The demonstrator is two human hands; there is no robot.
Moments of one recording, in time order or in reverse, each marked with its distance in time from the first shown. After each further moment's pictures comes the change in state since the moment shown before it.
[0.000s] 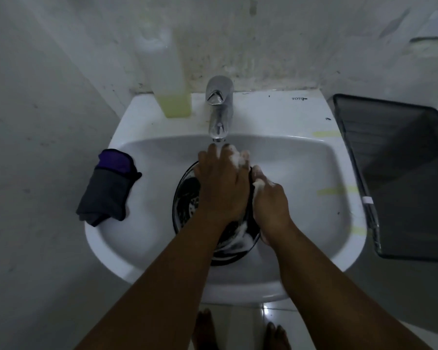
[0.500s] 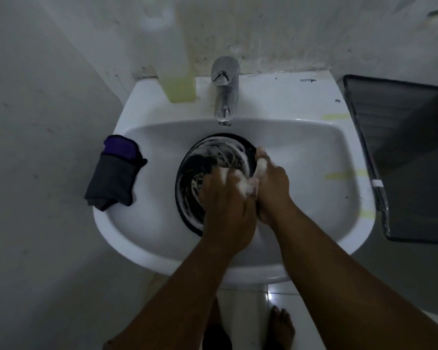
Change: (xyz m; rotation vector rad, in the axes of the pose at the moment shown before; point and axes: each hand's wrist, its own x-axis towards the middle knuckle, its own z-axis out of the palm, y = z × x) left_hand -0.066 -0.018 0.000 0.016 0.020 0.063; right_hand -0.010 -0.030 0.005 0.358 0.004 0.320
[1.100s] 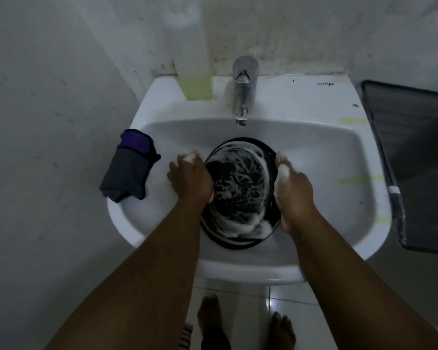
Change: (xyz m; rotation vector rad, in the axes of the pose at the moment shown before) left_hand 0.067 -0.083 -0.010 -0.165 0.079 -0.725; right_hand -0.011 0.002 -0.008 -0.151 0.086 -0.073
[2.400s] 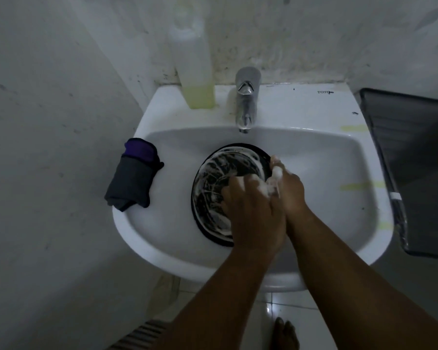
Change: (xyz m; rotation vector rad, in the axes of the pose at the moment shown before) left_hand -0.127 0.035 0.022 0.196 0.014 0.490; right_hand 0.019 -0.003 0.011 -0.030 -0.056 -0.007
